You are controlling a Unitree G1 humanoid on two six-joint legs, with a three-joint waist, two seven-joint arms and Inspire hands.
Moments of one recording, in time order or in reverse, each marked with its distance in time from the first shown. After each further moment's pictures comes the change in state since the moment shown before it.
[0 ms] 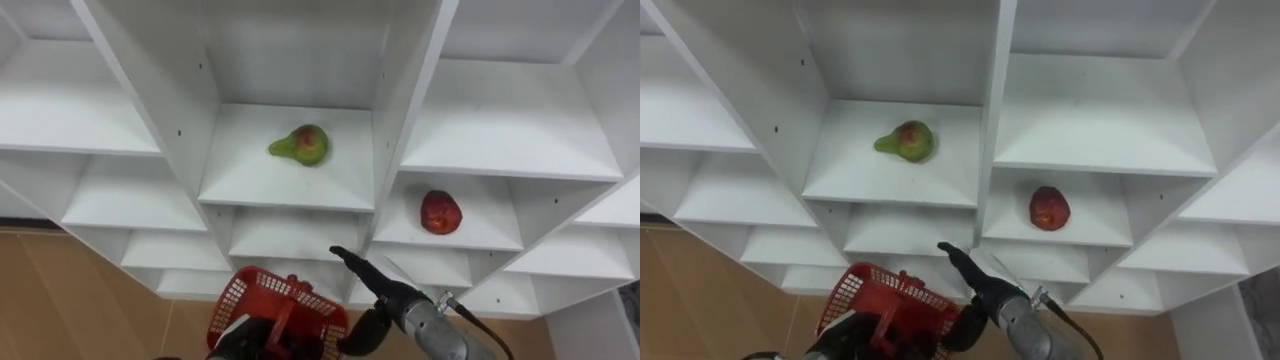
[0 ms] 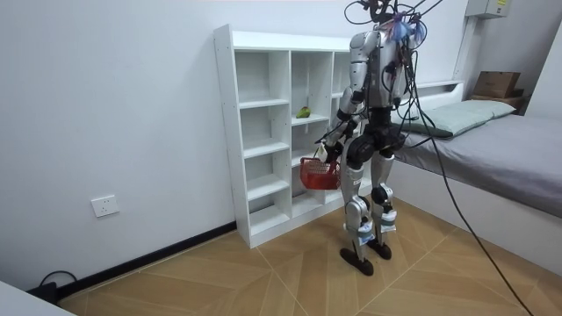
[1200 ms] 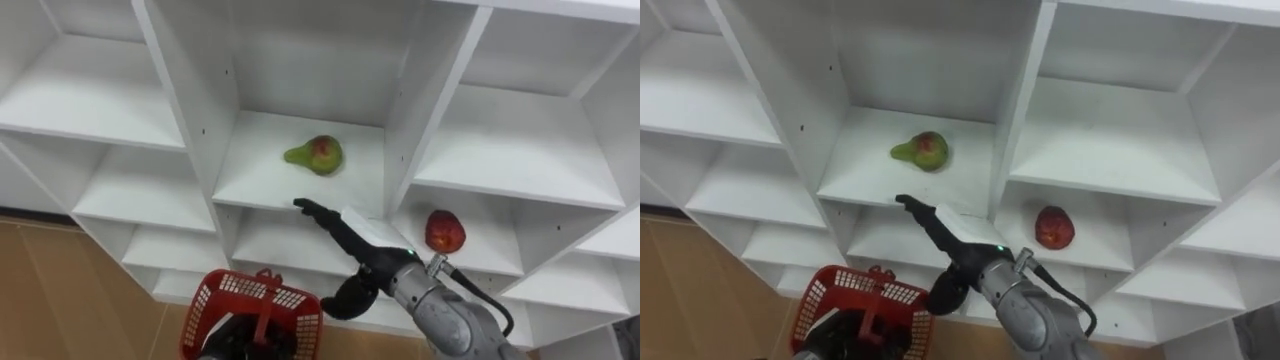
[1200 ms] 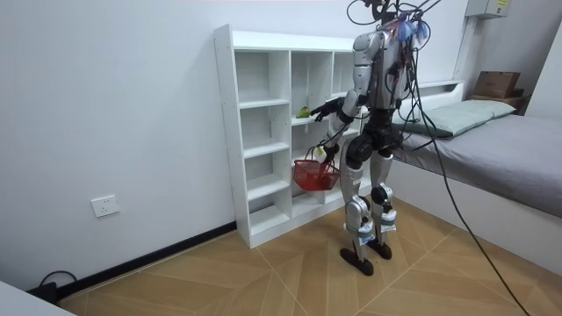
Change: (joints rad) left arm 0.001 -0.023 0.098 0.022 -0.012 0.006 0.021; right arm 0.022 -0.067 0.001 -0.450 -0.194 0.014 0.054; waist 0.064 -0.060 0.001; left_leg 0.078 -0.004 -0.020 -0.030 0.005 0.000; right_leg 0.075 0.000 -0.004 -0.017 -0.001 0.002
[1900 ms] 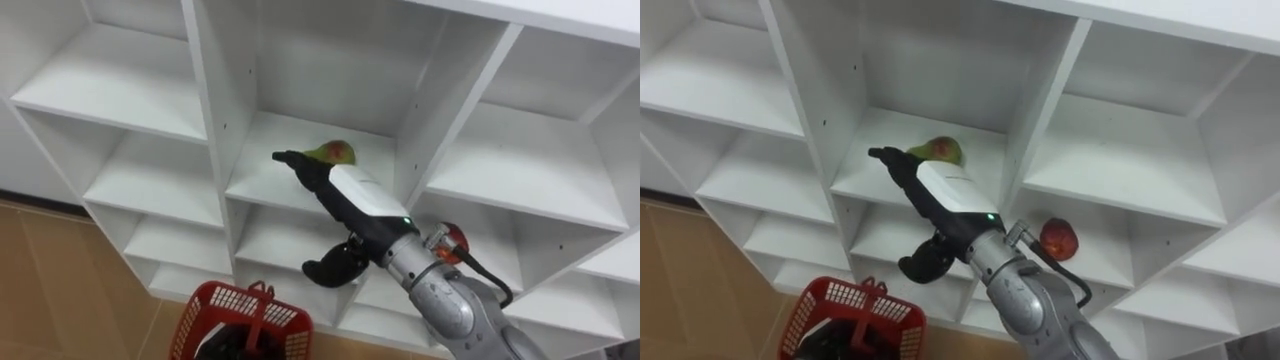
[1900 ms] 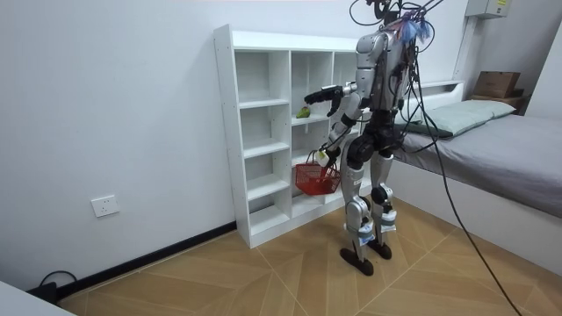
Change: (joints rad) left arm -0.002 0.003 0.012 0.042 0.008 0.021 0.003; right arm -0.024 0.003 -0.016 -0.145 0.013 0.007 -0.019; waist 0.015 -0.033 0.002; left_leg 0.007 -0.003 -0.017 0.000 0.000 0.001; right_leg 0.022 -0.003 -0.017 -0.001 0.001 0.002
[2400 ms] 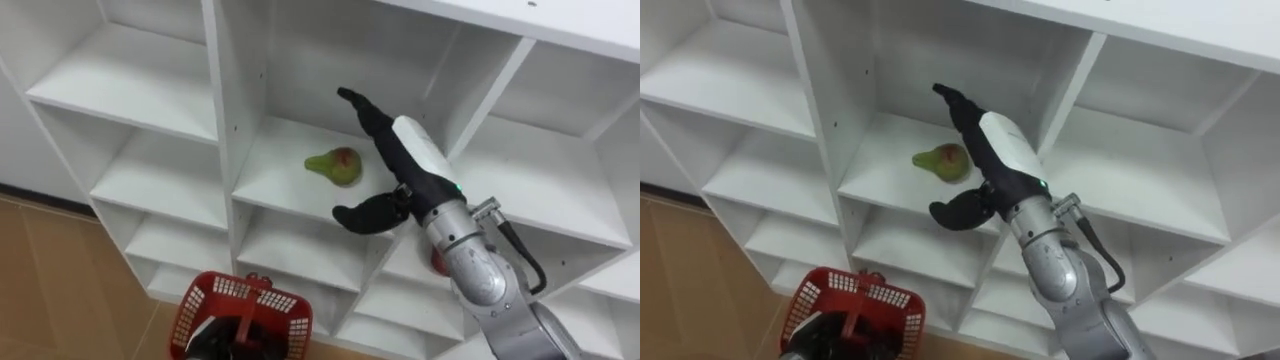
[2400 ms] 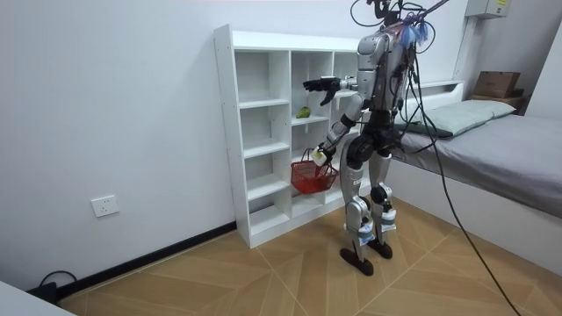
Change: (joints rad) left arm 0.017 0.015 0.058 -0.062 0.002 0.011 0.000; right arm -0.047 -0.001 -0.154 0.083 0.119 -0.011 -0.129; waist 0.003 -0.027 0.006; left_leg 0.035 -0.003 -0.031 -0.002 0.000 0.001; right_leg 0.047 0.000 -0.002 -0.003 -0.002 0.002
